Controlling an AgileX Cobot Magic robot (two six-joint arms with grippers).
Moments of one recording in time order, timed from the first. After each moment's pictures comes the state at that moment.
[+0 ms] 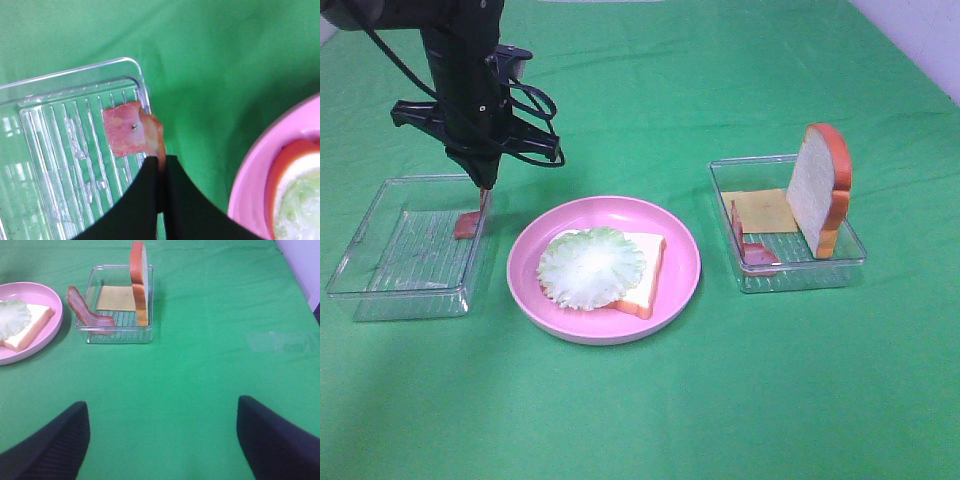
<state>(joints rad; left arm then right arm) -0.41 2.23 -1.81 0.21 1.04 -0.35 0.02 -0.01 -0.50 0.09 1.07 -0.09</state>
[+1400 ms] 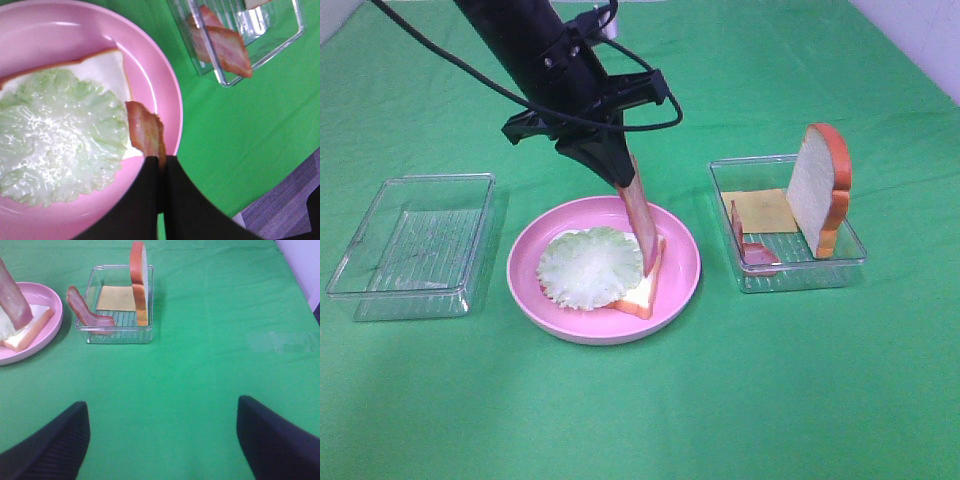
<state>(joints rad) -0.47 2.16 -1.84 -0.51 1.13 0.01 0.02 -0.01 -0.50 0.09 1.07 -0.09</state>
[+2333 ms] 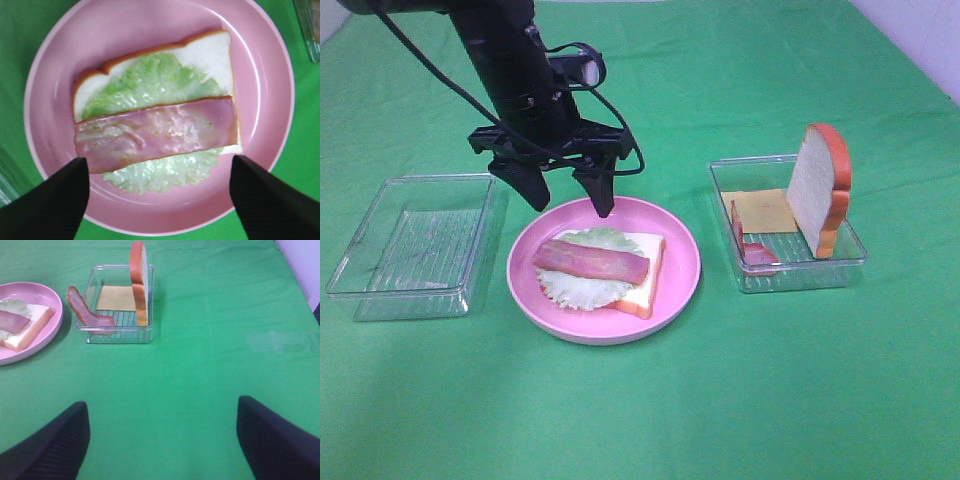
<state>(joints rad) -0.47 2.20 -1.84 -0.25 1.15 -0.04 0.02 -0.01 -0.50 0.09 1.07 -0.09</state>
